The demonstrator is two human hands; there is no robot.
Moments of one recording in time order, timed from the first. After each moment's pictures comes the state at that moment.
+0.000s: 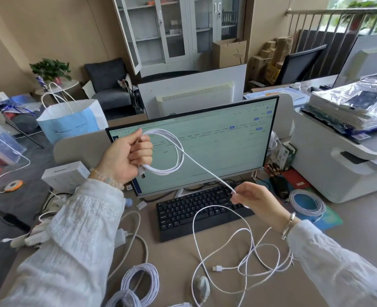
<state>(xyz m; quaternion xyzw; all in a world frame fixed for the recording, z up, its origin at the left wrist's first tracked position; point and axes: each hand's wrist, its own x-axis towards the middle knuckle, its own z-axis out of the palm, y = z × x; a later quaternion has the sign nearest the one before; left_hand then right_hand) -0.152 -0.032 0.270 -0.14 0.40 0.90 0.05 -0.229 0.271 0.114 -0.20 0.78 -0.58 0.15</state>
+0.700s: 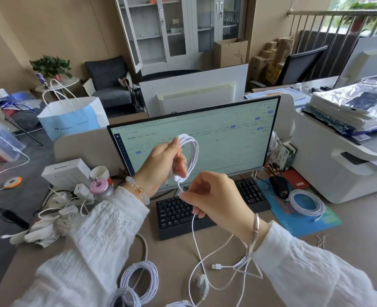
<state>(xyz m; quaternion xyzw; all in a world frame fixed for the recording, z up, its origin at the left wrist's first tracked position) -0.146 0.027 0.244 -0.04 0.76 0.65 -0.07 -0.138 0.195 0.227 -0.26 0.78 -0.56 0.12</state>
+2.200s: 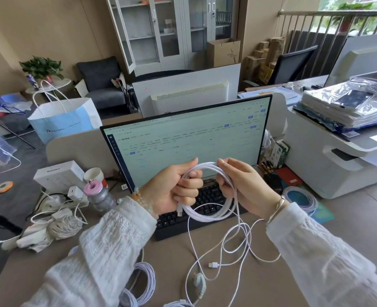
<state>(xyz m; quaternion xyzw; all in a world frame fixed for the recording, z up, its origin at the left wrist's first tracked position) -0.135 0.057 0.235 -0.08 0.47 0.83 0.28 -0.194 0.235 0.203 -0.16 0.56 -0.77 0.27</state>
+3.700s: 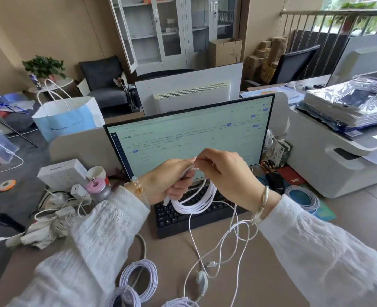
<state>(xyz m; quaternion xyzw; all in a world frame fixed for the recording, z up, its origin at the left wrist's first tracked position) -0.137 0.045 0.239 -0.06 0.74 0.65 0.17 -0.175 0.208 0.237 -0.38 0.84 -0.37 -0.10</state>
